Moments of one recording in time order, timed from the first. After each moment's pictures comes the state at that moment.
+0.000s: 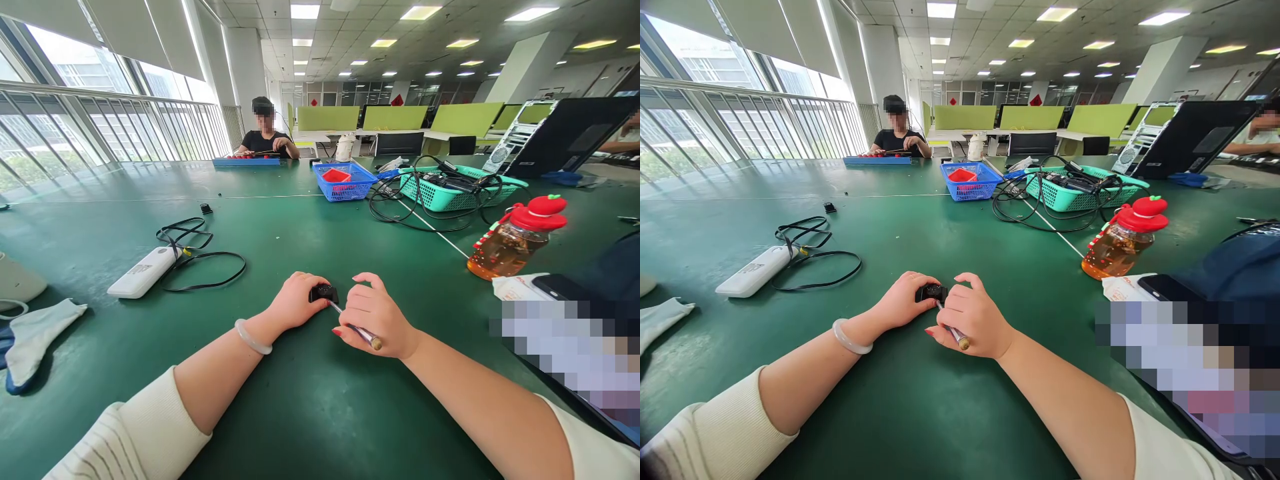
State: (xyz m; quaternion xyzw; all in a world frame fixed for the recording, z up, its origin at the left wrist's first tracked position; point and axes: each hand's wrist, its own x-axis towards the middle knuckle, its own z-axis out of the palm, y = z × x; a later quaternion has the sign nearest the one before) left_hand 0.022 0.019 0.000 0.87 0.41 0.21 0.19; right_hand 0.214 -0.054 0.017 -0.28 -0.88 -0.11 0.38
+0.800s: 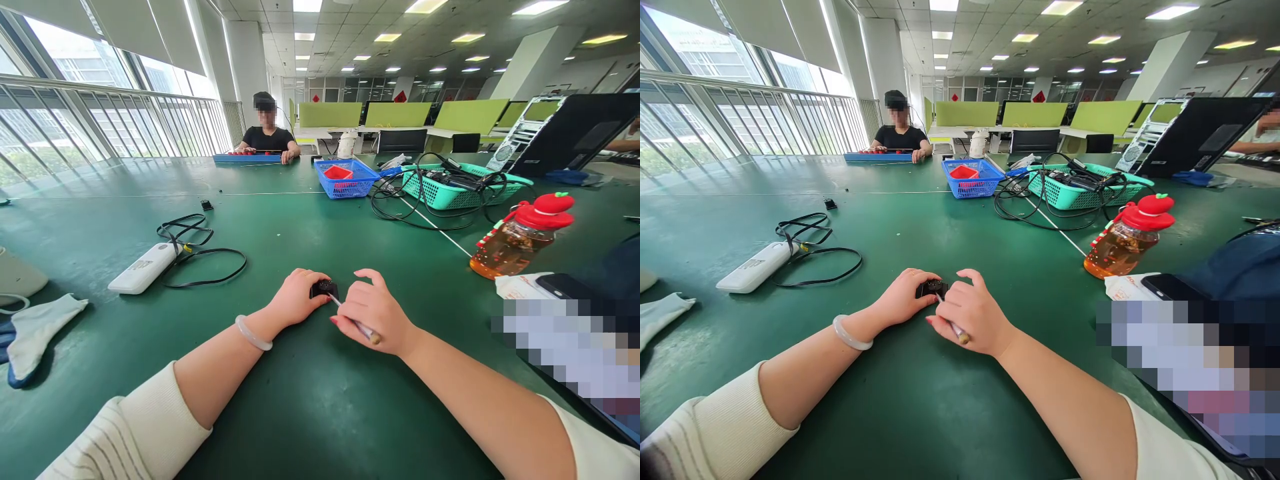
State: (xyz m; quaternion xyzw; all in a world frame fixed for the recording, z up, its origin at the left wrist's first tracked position) left_hand 0.022 0.021 -0.002 0.87 0.41 0.20 0.18; right_hand 0.211 -0.052 0.013 -0.31 -0.87 -0.13 0.37
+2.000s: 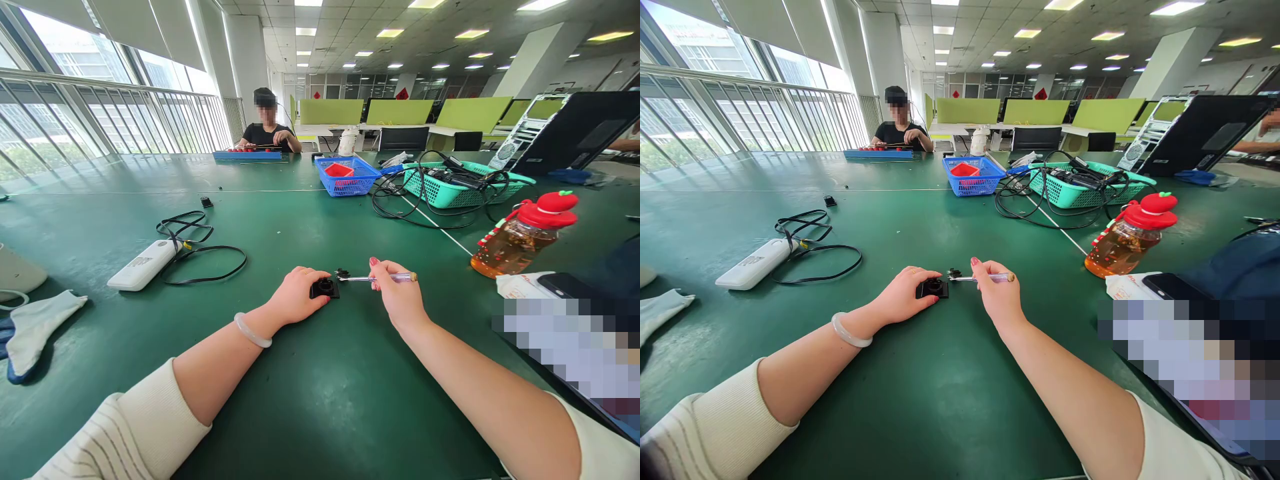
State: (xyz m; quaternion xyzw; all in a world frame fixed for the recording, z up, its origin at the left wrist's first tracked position) left_hand 0.020 0.020 0.000 0.88 0.40 0.19 0.18; right_hand 0.227 -0.031 0.002 -0.58 -0.50 0.27 0.59
